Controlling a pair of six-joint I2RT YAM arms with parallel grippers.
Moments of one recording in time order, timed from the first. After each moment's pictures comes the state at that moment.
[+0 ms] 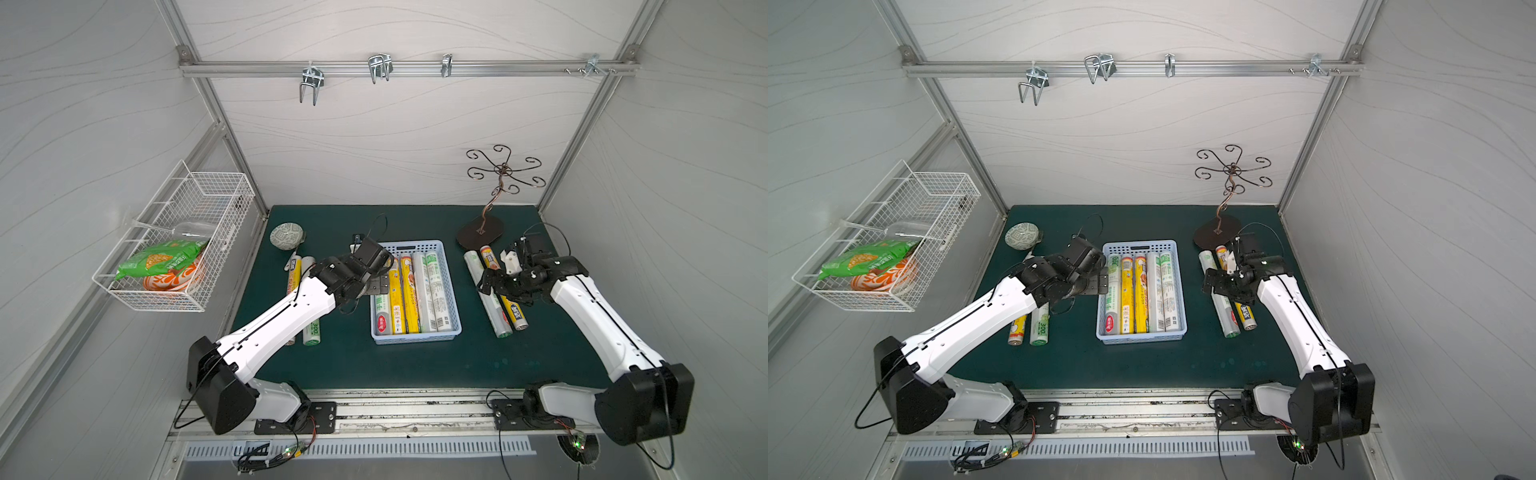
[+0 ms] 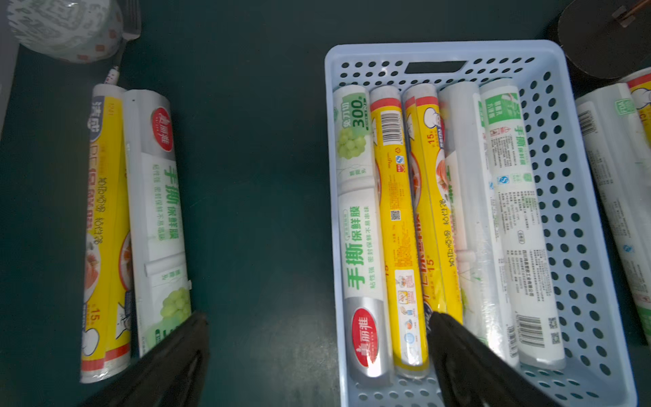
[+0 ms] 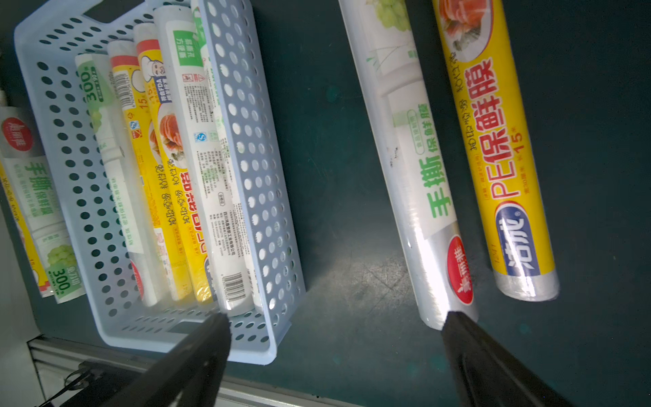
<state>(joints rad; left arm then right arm) -0.69 1.34 1.26 -0.99 -0.39 -0.63 0.24 1.27 1.12 -1.03 -0.20 0.33</state>
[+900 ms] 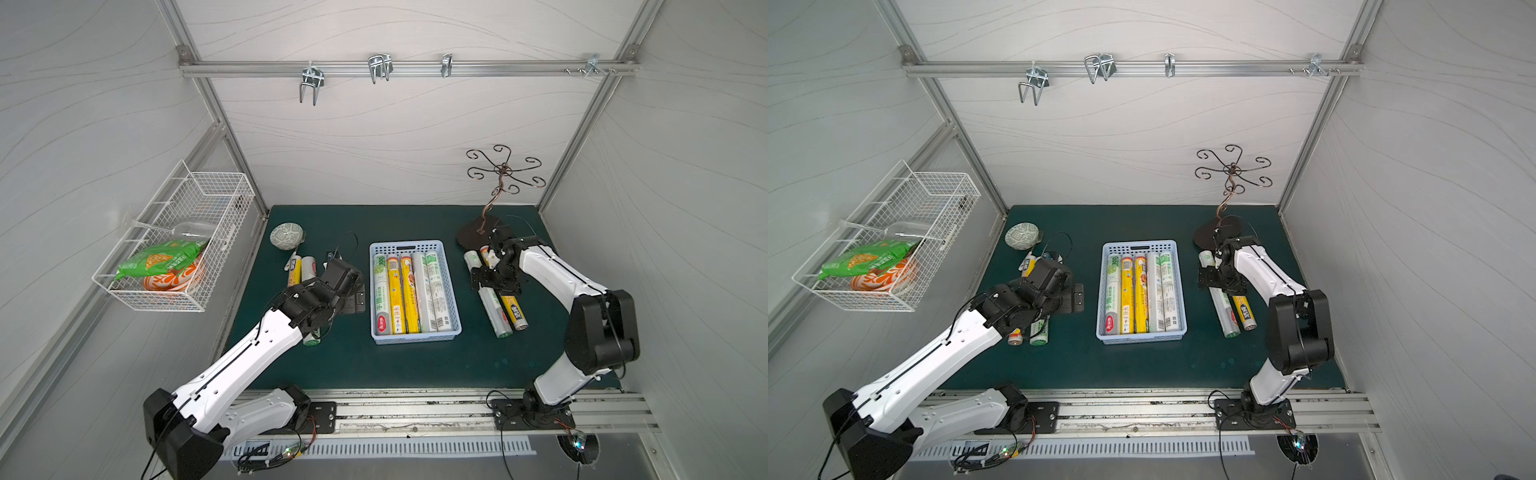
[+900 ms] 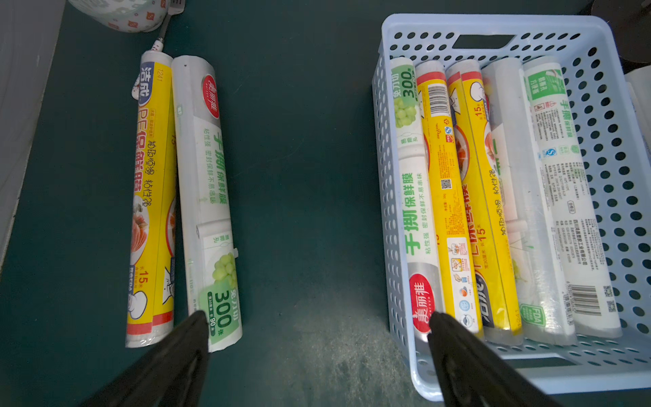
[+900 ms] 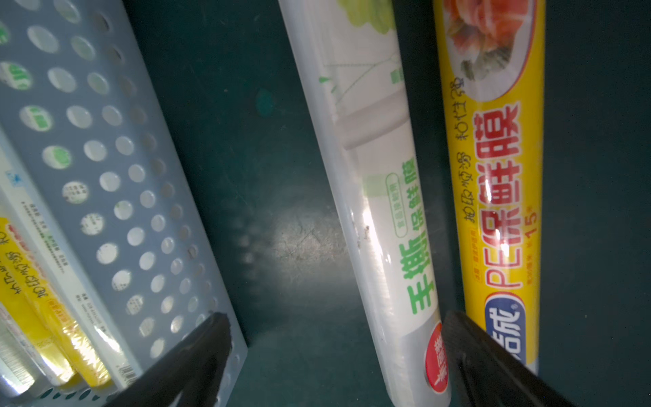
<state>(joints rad) -0.62 1.07 1.03 -0.97 -0.36 -0.57 0.24 1.66 1.26 -1.01 -0.09 0.26</state>
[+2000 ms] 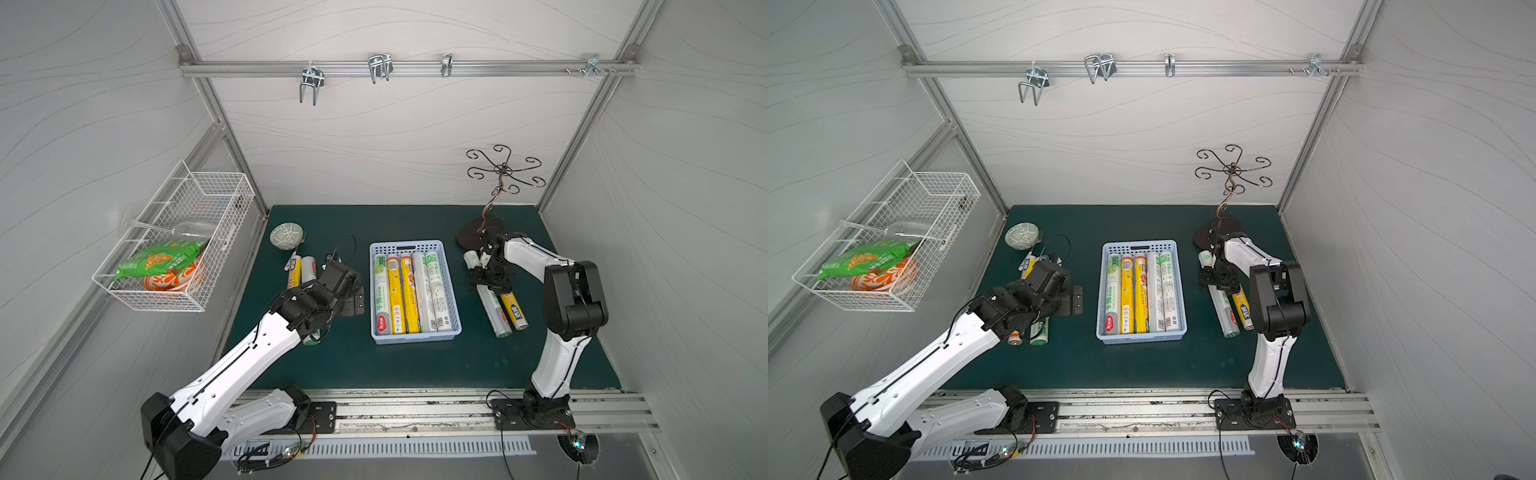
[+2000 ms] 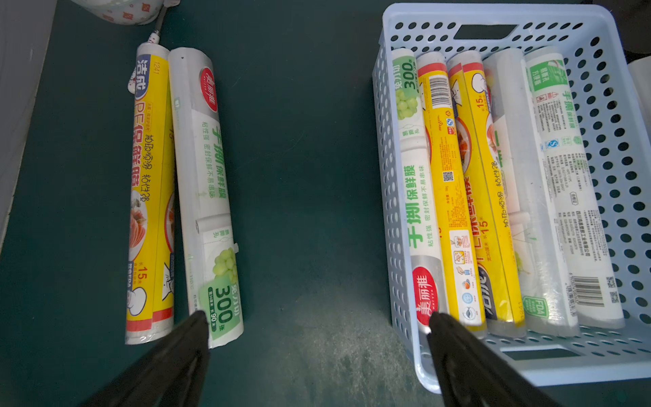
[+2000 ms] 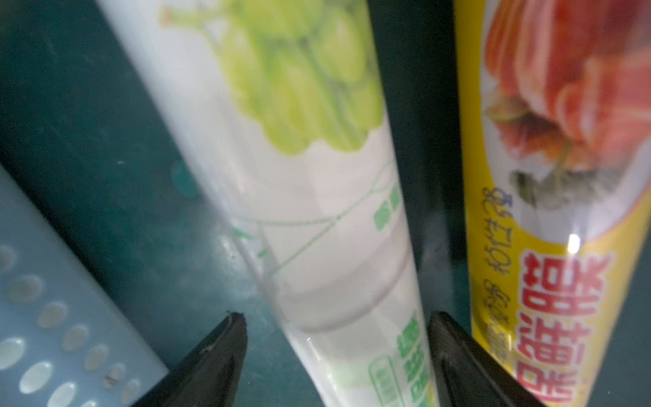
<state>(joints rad) -0.62 1.05 1.01 -0.97 -0.34 -0.57 0.23 1.92 1.36 -0.99 -0.05 0.25</state>
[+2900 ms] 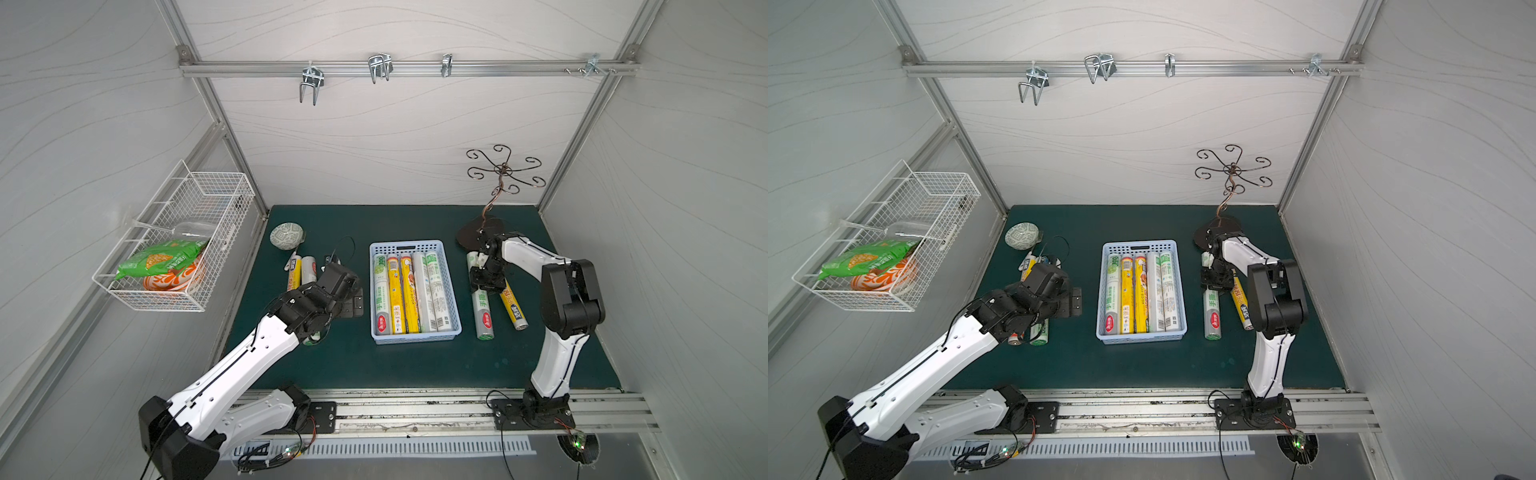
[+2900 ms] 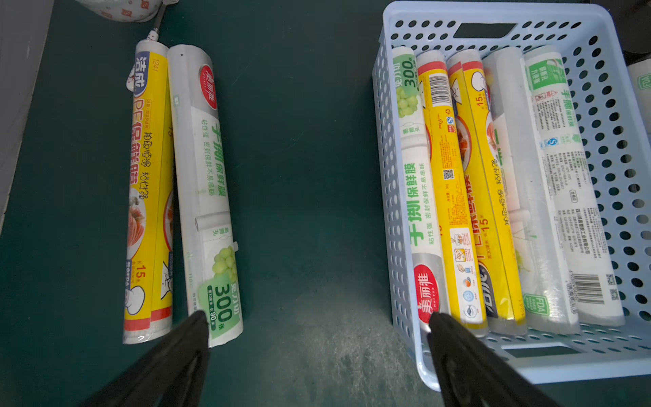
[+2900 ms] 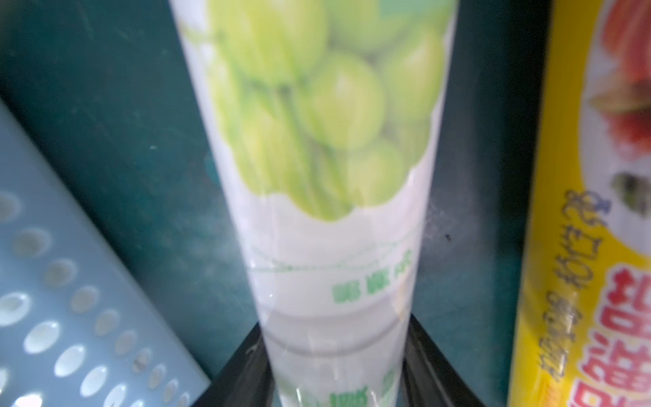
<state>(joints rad) -0.61 1.03 0.98 -0.96 -0.34 -0.57 0.25 1.91 1.37 -1.01 -0.12 0.25</state>
